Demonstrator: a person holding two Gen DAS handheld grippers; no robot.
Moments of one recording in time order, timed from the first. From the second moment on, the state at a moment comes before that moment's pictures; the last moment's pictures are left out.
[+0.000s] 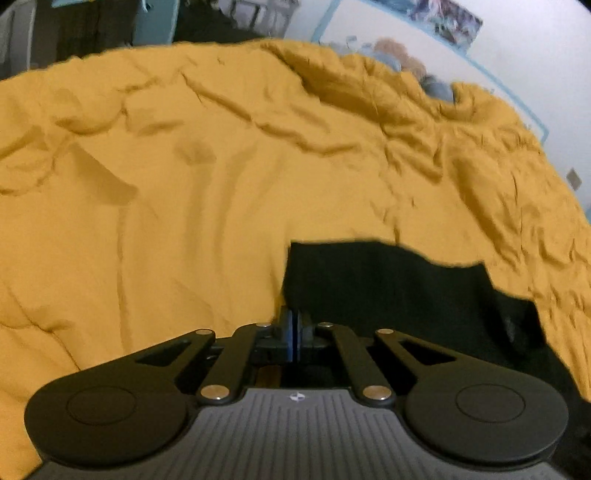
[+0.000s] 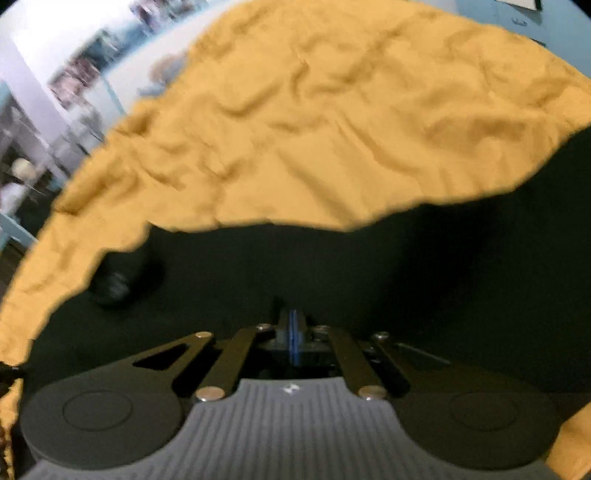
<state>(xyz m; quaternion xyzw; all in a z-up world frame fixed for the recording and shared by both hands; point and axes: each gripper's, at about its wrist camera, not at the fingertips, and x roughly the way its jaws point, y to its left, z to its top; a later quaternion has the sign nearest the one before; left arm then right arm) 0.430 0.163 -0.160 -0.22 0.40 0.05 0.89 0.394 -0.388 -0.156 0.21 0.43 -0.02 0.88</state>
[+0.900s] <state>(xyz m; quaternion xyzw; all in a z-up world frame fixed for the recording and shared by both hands) 0.371 0.117 -0.077 -0.16 0.40 0.04 0.90 0.183 -0.725 -0.110 0.51 0.21 -0.22 0.81</state>
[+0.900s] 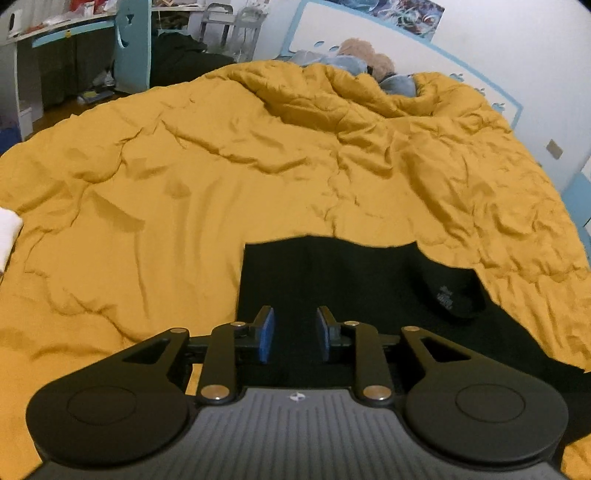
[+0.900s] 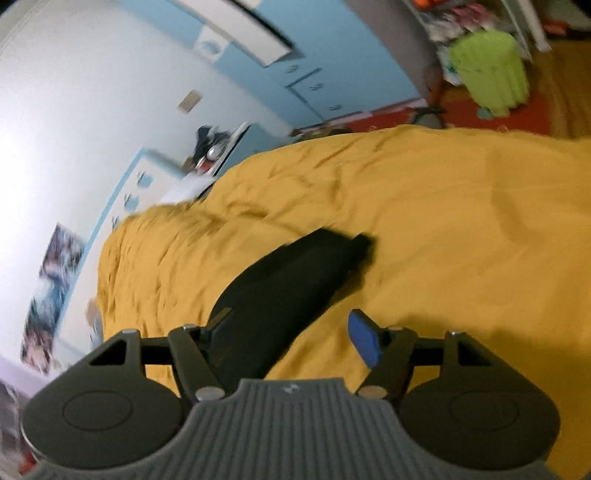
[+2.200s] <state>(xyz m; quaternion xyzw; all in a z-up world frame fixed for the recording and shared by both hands) 0.290 0.151 -0.039 -0.20 0.35 0.02 0.91 0.355 -0.335 0.172 0.21 0.16 0.09 0.96</state>
